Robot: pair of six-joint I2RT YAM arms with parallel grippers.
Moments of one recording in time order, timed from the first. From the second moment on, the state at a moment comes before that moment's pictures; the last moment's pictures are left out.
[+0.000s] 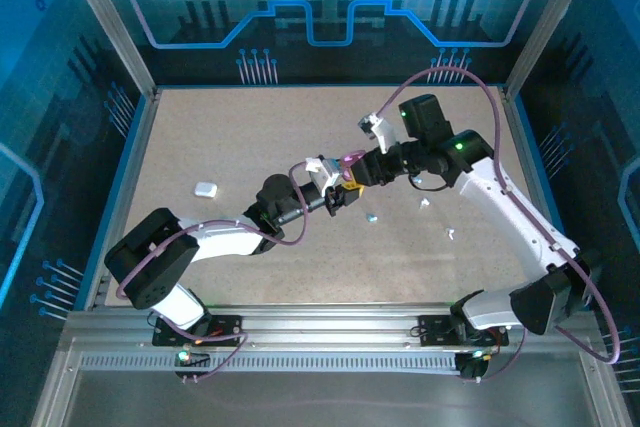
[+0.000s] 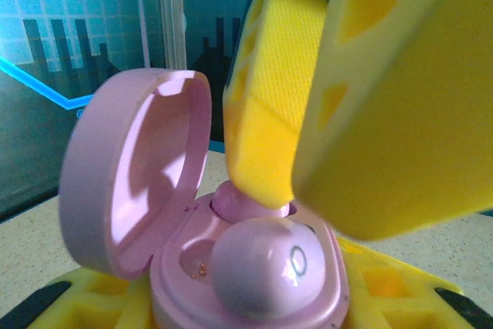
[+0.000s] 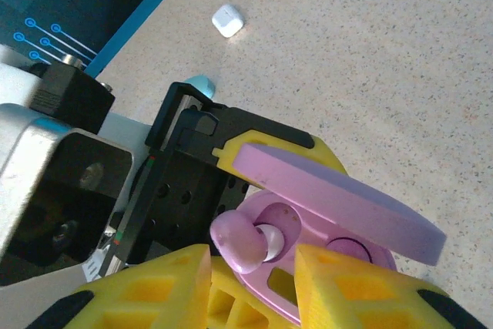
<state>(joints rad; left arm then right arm) -0.74 1.58 0.67 1.00 0.28 -0.03 0.48 1.38 1.42 -0.89 -0.56 0.03</state>
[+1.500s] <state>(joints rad) -0.74 1.58 0.67 0.97 0.28 -0.04 0.51 1.45 1.50 -0.94 -0.50 0.20</state>
